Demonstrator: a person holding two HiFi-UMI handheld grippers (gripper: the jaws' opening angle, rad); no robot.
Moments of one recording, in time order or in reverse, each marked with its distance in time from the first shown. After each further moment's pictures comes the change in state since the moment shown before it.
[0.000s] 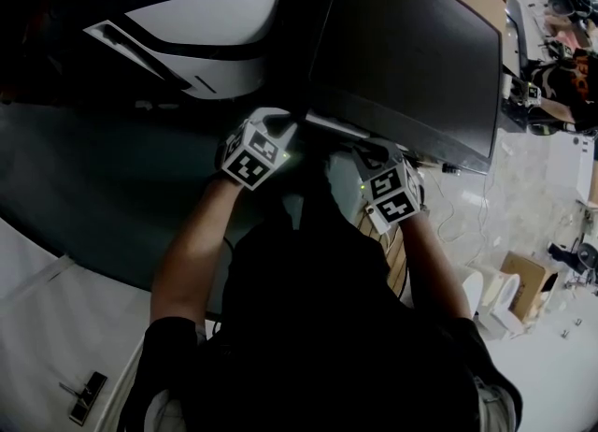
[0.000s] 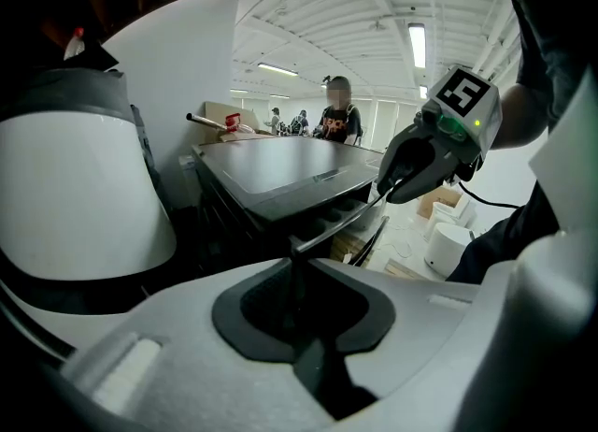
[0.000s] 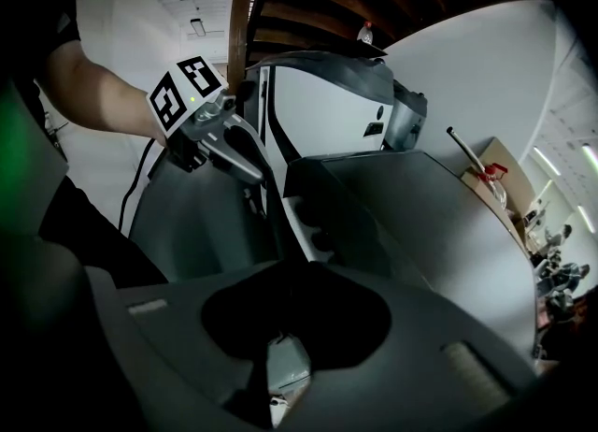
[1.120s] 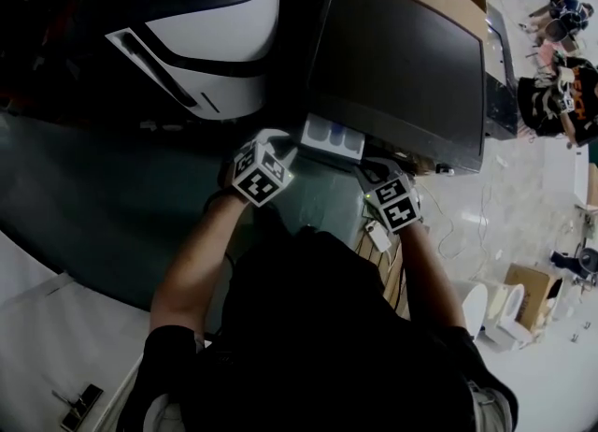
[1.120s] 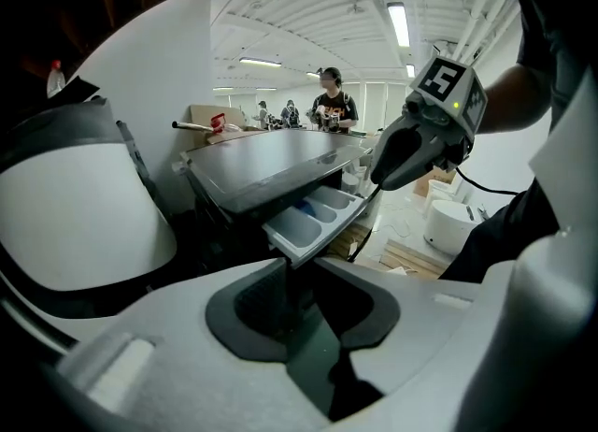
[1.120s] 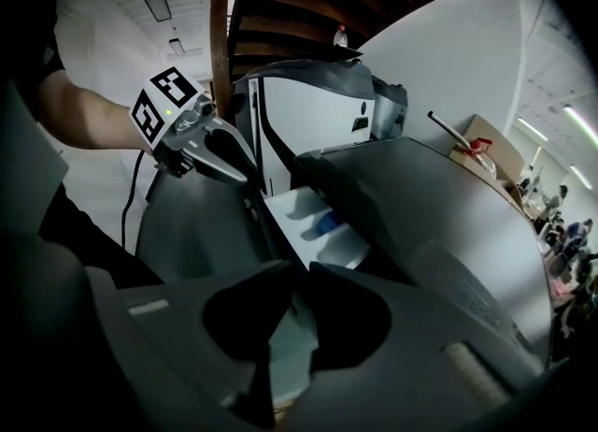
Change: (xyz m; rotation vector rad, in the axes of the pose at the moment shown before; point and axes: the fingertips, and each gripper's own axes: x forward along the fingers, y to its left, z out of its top) left arm -0.031 -0.049 -0.010 0.118 0.064 0.013; right arm -0.034 0.031 -0.032 0.152 -0.039 0.005
